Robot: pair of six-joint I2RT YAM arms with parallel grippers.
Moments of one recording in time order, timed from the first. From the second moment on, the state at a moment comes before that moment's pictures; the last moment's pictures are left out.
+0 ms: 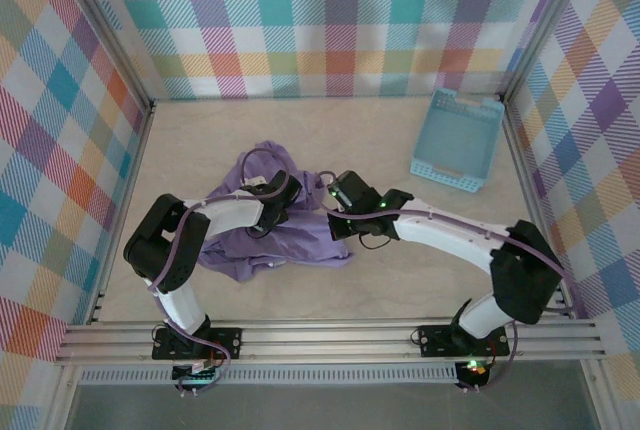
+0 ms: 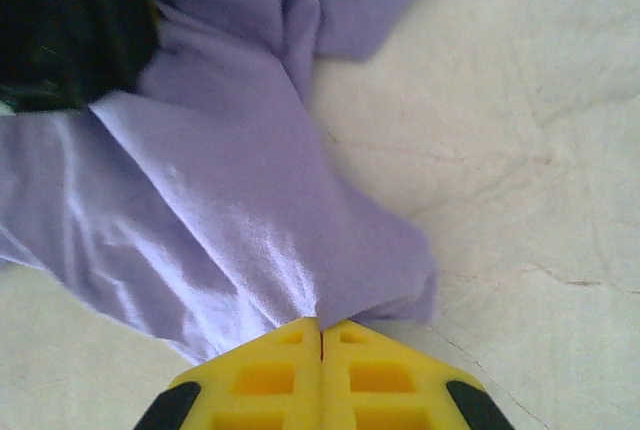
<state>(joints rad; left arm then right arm) -0.57 1.75 0.96 -0.48 -0.44 -0.92 0.89 1.50 1.07 -0.55 0.05 0.48</state>
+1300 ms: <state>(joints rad) -0.57 1.75 0.97 -0.53 -0.44 -0.90 0.89 1.48 1.08 -0.61 0.14 0.43</state>
